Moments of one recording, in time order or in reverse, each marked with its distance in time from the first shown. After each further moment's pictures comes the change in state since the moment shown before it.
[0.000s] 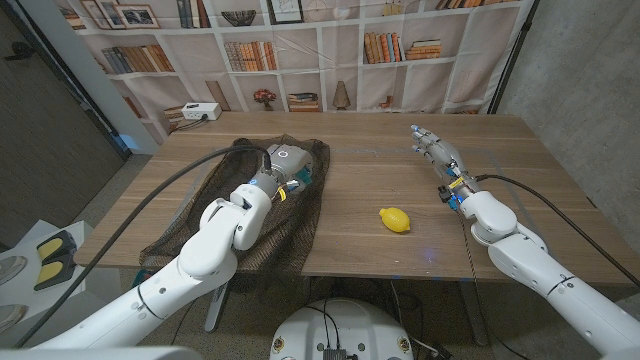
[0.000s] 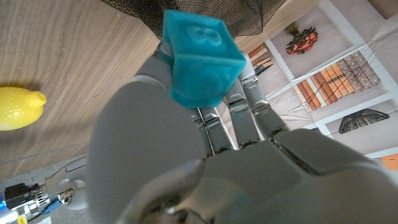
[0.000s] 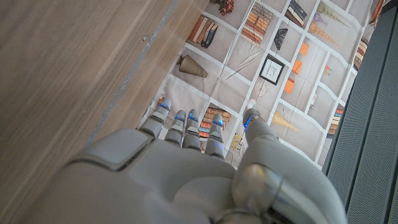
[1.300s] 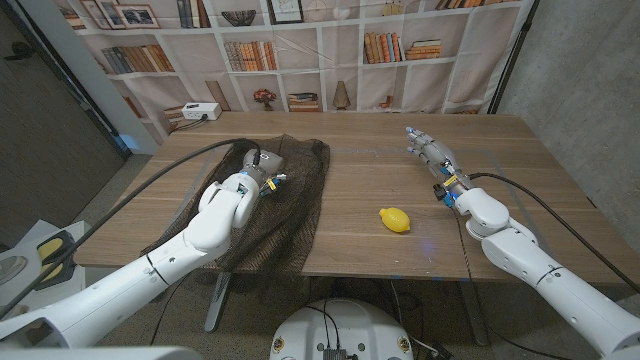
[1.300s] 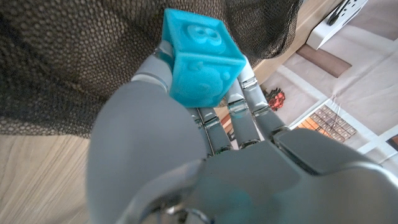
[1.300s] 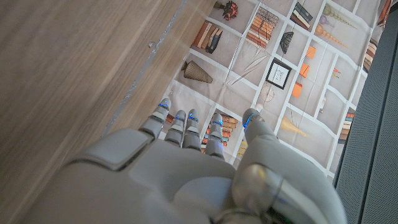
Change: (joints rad) left arm -0.189 0.029 0.097 0.230 0.088 0.044 -0.244; left_hand 0.007 -0.007 -0.008 0.008 -0.020 0.022 -0.010 -0.004 -0.005 0.013 -0.011 -0.023 0.001 0.000 -0.011 -0.038 0.024 -0.055 0.002 0.041 -0.045; right arm 0.076 0.025 -0.048 0.092 0.017 0.004 0.035; right_hand 0.000 0.000 0.004 0.004 0.000 0.000 0.000 -0.004 0.000 0.000 0.000 0.000 0.000 0.000 0.000 0.000 -0.005 0.000 0.000 0.000 0.000
